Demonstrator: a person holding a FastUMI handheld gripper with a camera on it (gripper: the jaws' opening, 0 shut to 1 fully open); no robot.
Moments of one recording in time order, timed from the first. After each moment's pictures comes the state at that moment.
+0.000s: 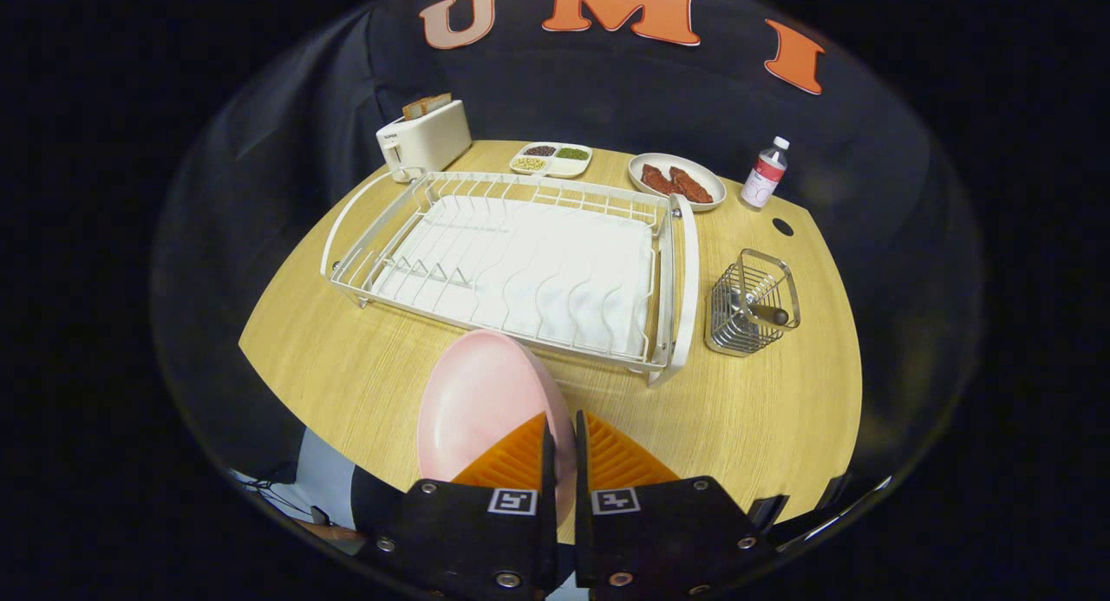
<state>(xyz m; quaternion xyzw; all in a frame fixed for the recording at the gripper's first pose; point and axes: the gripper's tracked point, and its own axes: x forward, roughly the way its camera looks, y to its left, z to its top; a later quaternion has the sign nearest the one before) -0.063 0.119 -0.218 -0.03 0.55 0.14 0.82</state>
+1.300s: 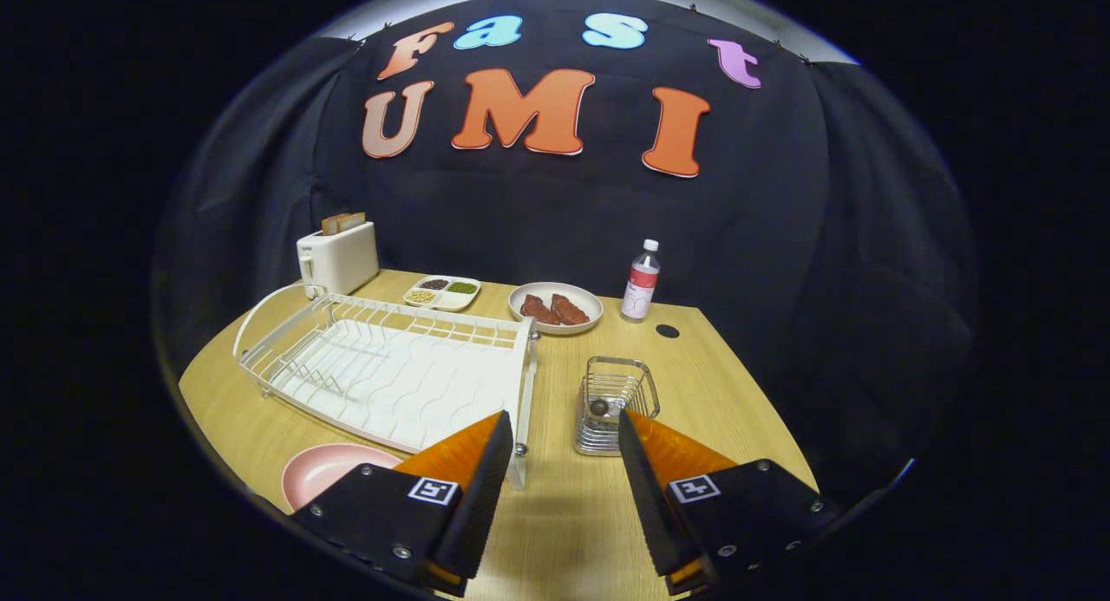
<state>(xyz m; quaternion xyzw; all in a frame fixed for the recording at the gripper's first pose) 0.020 0.006 -0.203 -0.02 0.31 0.01 0.95</state>
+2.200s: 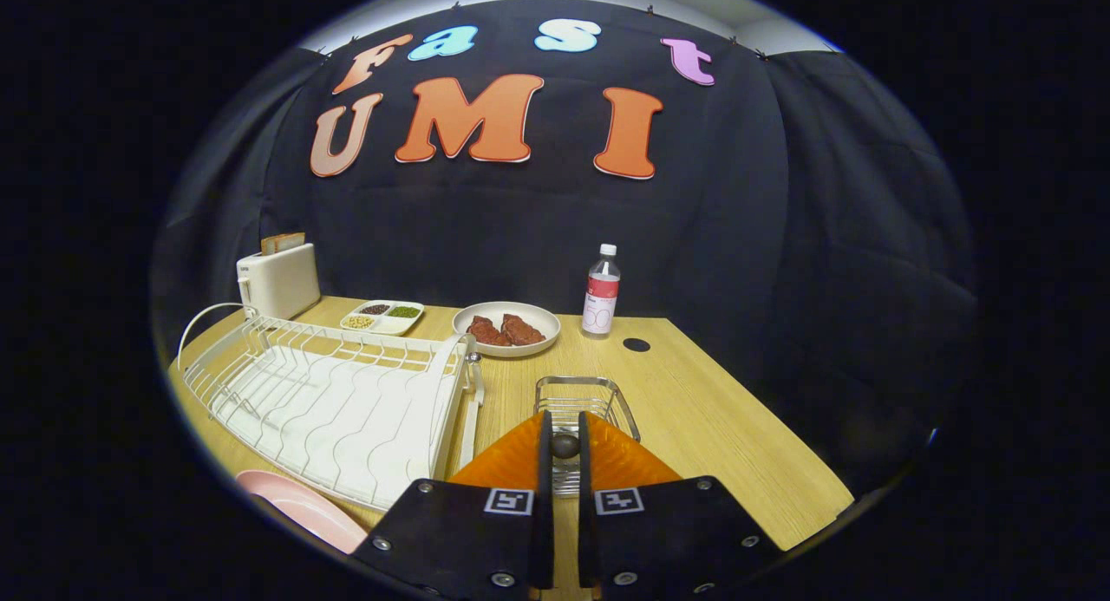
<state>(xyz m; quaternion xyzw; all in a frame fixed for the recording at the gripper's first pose) 0.071 -0.016 -0.242 -0.01 0.25 -0.05 0.97</state>
